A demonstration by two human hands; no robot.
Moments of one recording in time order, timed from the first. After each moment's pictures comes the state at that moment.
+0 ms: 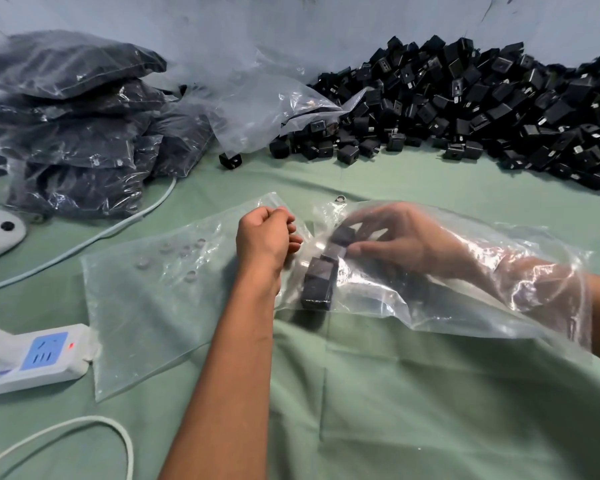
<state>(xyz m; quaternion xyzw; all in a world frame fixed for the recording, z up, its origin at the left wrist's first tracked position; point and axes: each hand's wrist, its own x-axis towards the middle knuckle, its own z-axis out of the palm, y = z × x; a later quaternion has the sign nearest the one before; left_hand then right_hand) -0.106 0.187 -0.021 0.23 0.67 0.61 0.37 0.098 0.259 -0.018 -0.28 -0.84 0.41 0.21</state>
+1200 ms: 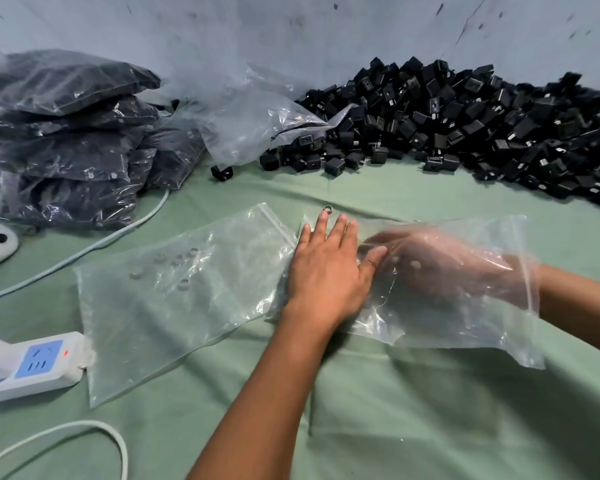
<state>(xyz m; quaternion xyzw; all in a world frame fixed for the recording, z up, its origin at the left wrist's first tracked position) -0.033 0.171 -0.022 0.72 0.69 0.10 0.04 0.162 0.249 0.001 -0.33 -0.92 0.22 0.04</state>
